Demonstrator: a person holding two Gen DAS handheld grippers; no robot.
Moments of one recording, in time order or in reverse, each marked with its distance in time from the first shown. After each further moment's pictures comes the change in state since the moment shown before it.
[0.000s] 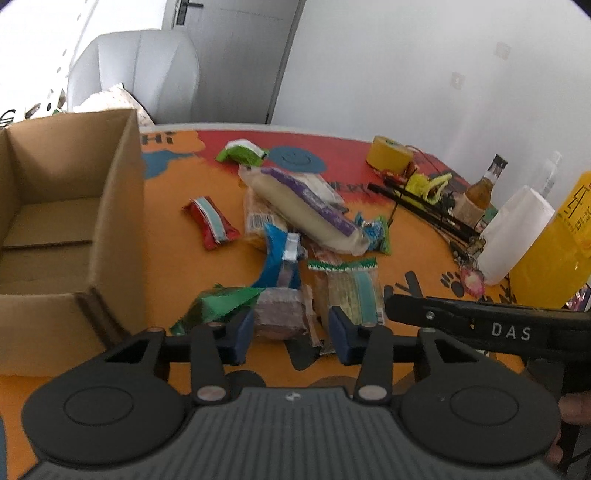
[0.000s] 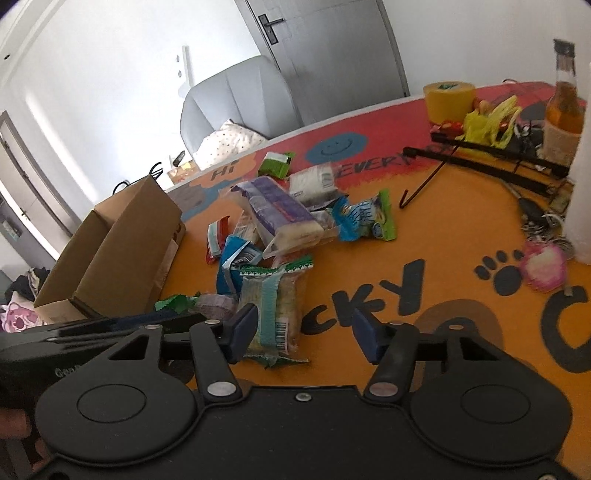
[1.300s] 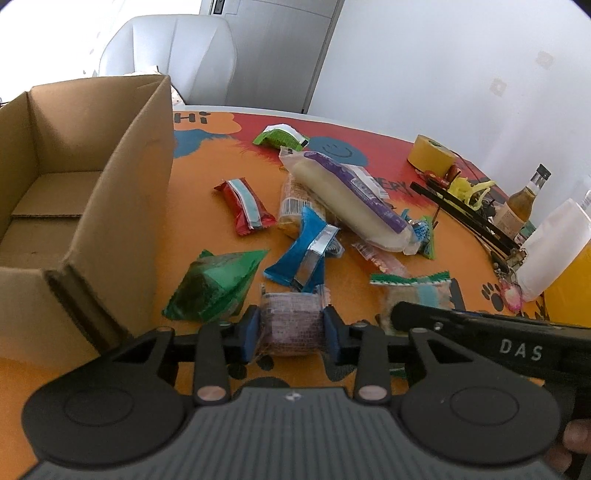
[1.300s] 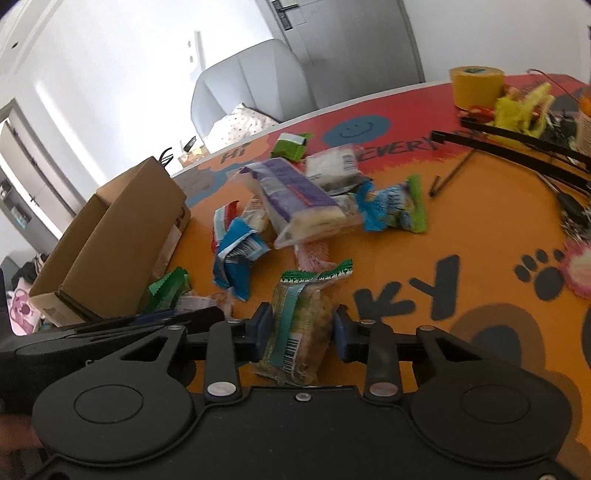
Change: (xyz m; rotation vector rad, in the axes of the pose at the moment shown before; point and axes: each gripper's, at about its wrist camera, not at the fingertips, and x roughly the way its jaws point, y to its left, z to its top) left arm 0.021 0.014 -0.003 -0.087 0.000 0.088; right arm 0.019 0.002 0.000 -0.013 0.029 0.030
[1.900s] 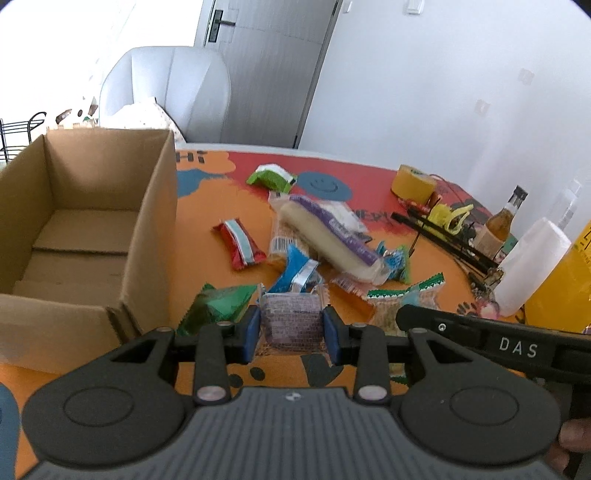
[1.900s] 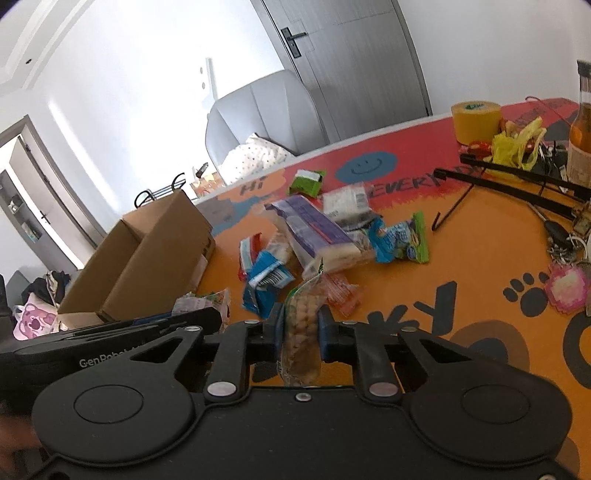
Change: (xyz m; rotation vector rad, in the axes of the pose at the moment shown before) left arm -0.041 -0.010 0.008 0.024 -0.092 -0.009; right arm -0.032 0.016 0.007 -0.022 -0.100 0.035
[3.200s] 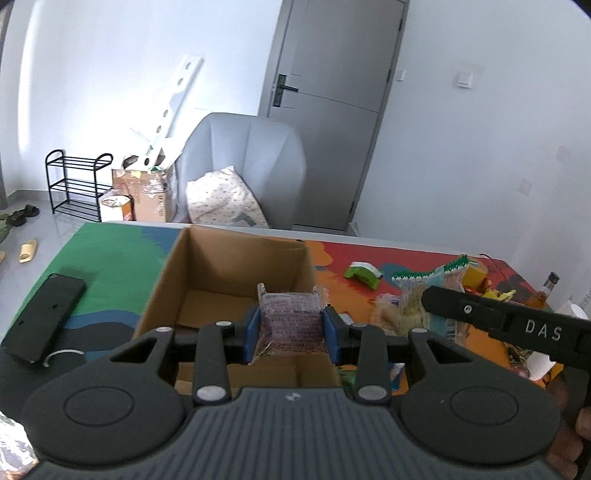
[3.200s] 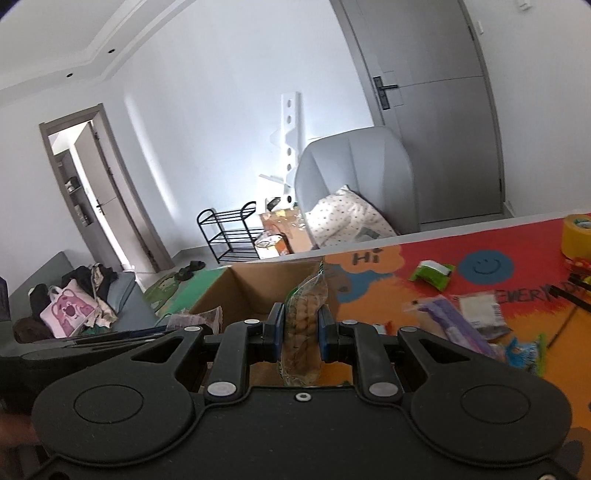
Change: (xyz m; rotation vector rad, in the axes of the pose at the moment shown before) left arm -0.095 0.079 0.040 -0.068 -0.192 0.163; right arm 0.004 0.121 0.046 -0.196 -0.125 0.167
